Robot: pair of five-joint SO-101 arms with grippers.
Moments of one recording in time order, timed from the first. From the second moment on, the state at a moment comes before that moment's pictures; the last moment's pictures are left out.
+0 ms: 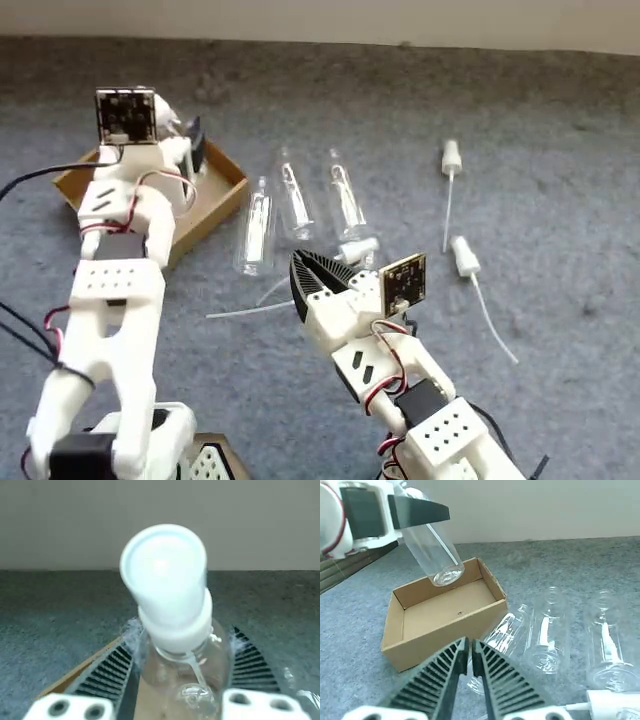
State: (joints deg) left arm -9.6 -27.9 46.2 7.1 1.8; right arm -36.2 -75.5 95.6 -3.2 -15.1
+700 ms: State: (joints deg) left arm -14.4 11.6 25.9 -10.6 1.8; right arm -35.5 -75.5 95.6 -3.2 -15.1
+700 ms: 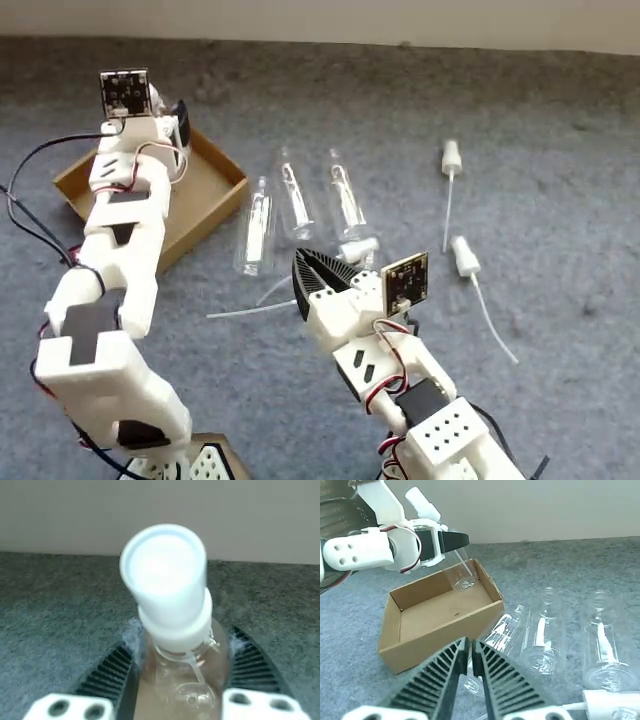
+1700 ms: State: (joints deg) left arm -16.2 25.6 14.4 -10.7 -3.5; right arm -35.5 -75.5 95.6 -3.2 -15.1
